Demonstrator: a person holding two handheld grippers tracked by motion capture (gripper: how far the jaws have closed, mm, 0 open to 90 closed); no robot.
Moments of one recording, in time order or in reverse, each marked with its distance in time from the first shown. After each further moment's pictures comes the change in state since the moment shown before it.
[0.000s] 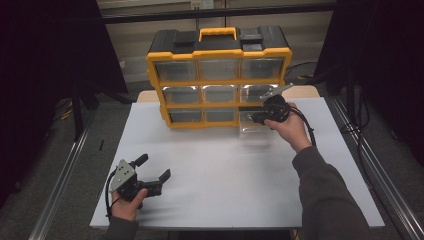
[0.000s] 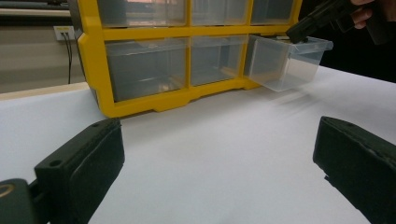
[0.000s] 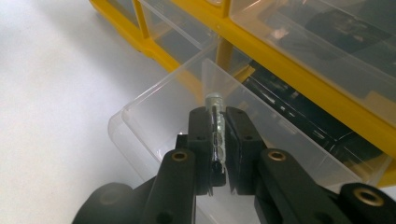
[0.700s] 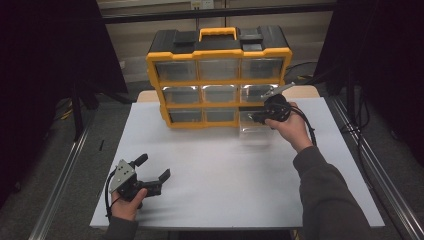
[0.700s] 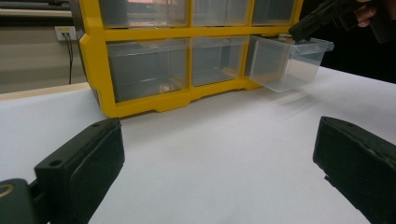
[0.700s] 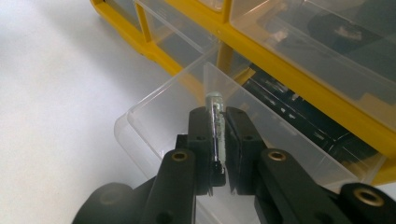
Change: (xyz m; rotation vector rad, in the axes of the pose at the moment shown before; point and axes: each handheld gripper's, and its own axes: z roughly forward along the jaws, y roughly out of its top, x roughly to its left) left arm 0.000 0.000 0.000 -0.004 -0.005 -0.018; right arm 0.002 0.002 -0.005 0.005 -0.015 0.018
